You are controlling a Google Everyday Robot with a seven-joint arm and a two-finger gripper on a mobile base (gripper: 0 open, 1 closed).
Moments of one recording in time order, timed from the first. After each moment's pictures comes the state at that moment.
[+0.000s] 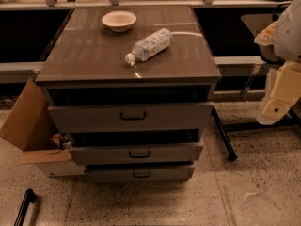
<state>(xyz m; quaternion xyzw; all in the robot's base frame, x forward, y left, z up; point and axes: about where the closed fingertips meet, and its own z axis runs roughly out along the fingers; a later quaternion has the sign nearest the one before) 0.438 -0.217 0.976 -0.60 0.78 -0.03 0.16</state>
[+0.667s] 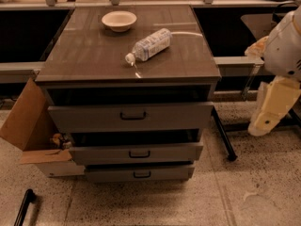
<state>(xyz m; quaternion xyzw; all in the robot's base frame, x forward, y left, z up) 0.435 -0.207 0.950 -0.62 0.77 -0.01 0.16</state>
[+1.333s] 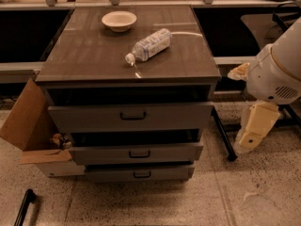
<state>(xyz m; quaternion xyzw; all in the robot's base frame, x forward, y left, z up) 0.429 -0.187 0.901 -0.63 0.76 0.04 0.17</state>
